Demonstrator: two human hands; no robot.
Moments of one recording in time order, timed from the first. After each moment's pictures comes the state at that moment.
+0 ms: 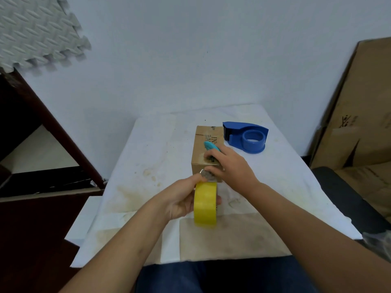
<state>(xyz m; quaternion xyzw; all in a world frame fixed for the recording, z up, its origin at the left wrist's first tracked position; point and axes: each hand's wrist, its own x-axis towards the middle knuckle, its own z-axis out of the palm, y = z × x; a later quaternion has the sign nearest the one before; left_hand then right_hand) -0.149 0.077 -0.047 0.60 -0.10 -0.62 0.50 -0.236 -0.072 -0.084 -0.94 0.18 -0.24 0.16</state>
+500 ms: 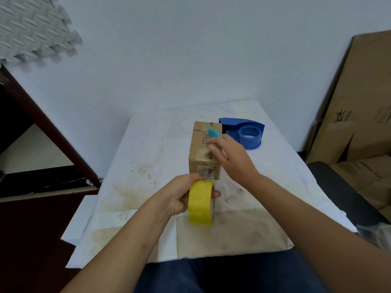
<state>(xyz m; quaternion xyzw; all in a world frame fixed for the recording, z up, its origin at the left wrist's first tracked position) -0.153 0.070 -0.049 0.59 -0.06 -0.61 0.53 -0.244 -0.073 -0.065 -0.88 0.21 -0.31 0.29</state>
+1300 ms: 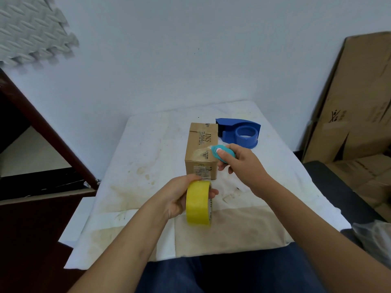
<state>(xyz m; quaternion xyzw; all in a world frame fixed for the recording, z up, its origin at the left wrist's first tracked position) -0.156 0.077 -0.050 0.60 -0.08 -0.60 0.53 -0.281 -0.055 -0.048 -0.75 0.29 -0.25 0.53</state>
